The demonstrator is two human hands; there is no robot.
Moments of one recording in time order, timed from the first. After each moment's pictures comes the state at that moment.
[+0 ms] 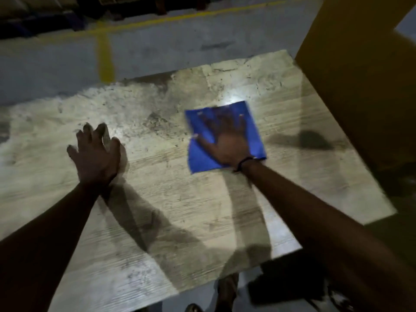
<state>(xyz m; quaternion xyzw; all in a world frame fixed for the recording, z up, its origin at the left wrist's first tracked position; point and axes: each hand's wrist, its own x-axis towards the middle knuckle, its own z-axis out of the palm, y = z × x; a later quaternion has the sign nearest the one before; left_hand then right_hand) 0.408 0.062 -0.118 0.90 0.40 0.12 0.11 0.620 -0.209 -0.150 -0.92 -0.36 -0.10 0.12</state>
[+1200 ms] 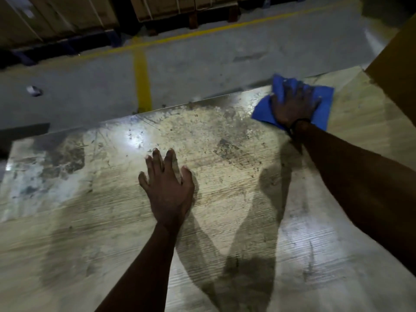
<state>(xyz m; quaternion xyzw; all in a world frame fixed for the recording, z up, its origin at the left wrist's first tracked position) 0.408 0.074 -0.128 0.88 0.42 0.15 0.14 0.765 -0.083 -0.118 -0.99 -0.12 0.04 0.10</state>
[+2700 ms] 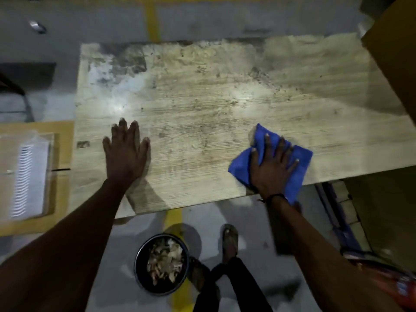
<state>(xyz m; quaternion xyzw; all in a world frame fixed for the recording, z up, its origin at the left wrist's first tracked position) 0.075 0.156 -0.116 0.92 0.35 0.07 0.12 0.267 -0.174 -0.133 -0.99 -0.10 -0.06 0.10</state>
